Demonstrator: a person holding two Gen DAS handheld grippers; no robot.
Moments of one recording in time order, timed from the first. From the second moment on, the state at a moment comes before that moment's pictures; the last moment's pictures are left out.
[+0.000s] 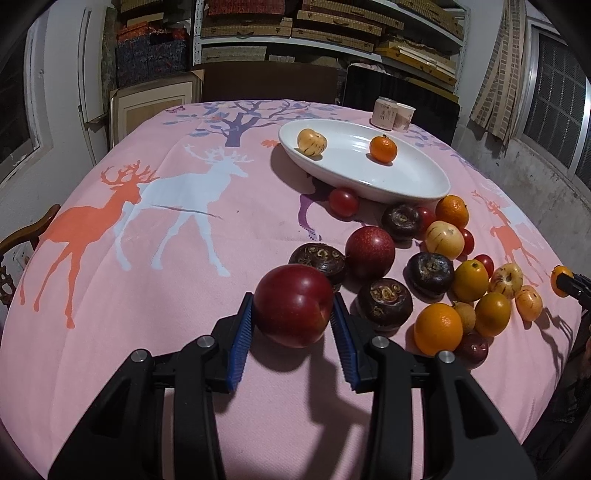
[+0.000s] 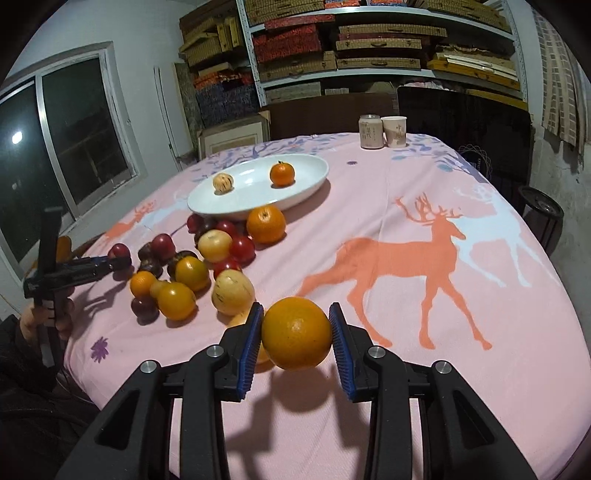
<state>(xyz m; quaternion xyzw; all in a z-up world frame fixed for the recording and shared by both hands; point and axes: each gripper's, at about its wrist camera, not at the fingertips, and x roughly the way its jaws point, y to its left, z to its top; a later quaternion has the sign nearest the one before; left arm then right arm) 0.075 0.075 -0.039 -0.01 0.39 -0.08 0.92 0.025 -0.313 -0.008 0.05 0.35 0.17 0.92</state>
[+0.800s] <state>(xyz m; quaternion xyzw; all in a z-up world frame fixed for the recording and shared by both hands) 0.197 -0.003 0.033 0.02 0.40 -0.14 0.91 0.181 -0.266 0.071 0.04 0.31 0.21 0.93</state>
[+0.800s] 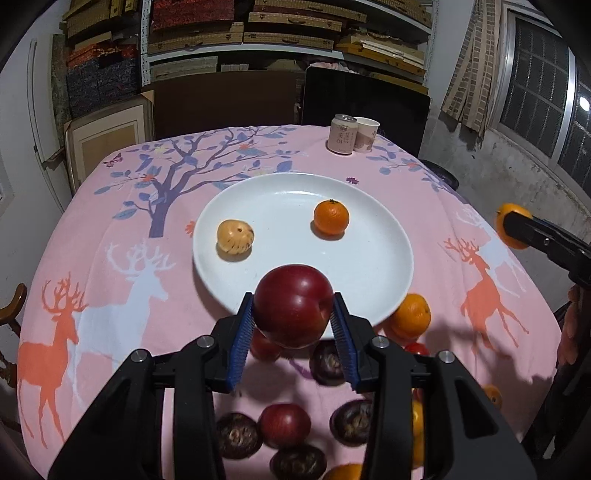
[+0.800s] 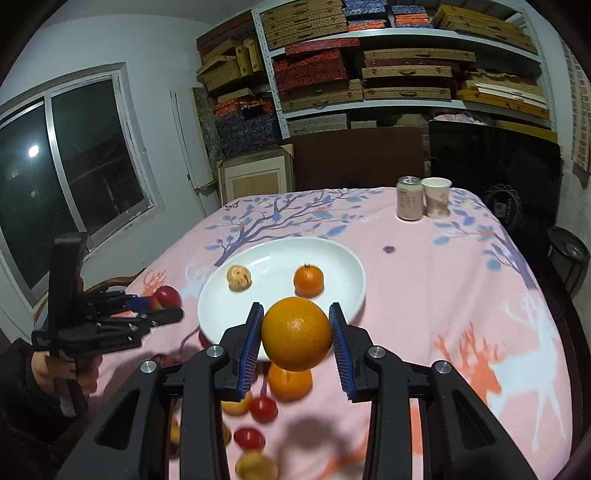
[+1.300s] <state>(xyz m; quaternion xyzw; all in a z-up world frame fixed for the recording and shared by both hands) 0.312 -0.019 -0.010 -0.01 0.47 -0.11 0.88 0.290 -0.208 0.018 -0.05 0.35 0.18 0.92</state>
